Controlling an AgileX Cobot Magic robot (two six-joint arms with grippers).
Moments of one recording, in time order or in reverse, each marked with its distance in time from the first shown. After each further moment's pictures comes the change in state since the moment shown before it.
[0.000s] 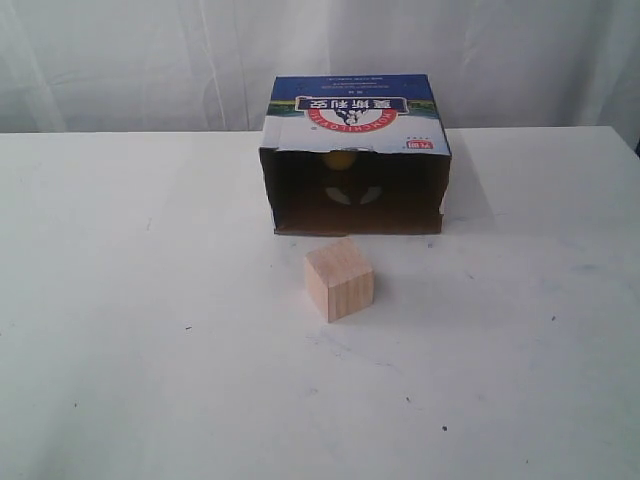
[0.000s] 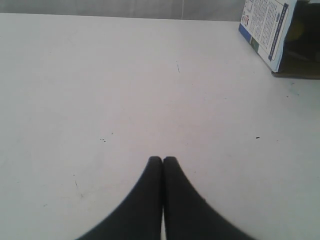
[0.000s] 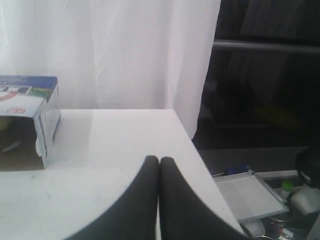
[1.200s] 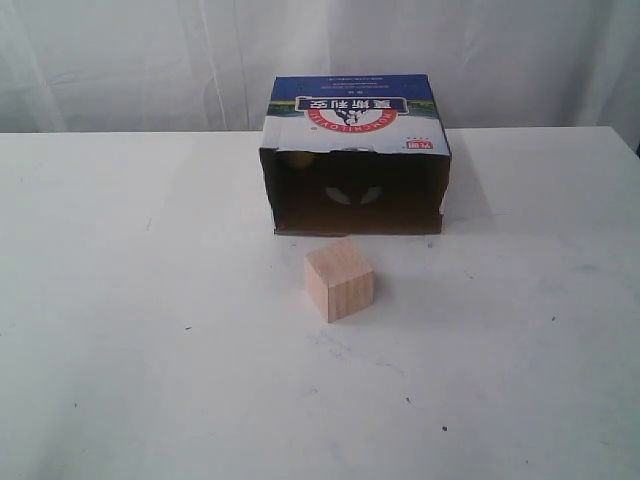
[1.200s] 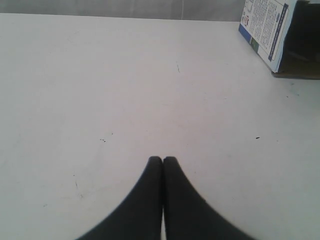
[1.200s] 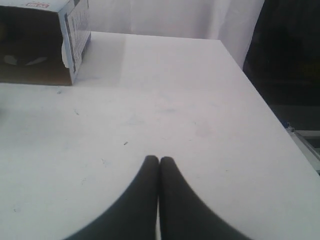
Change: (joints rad) left arm 0.000 0.000 0.000 0.000 -0.002 0.000; right arm -0.149 0.002 0.469 0.497 -0.318 -0.436
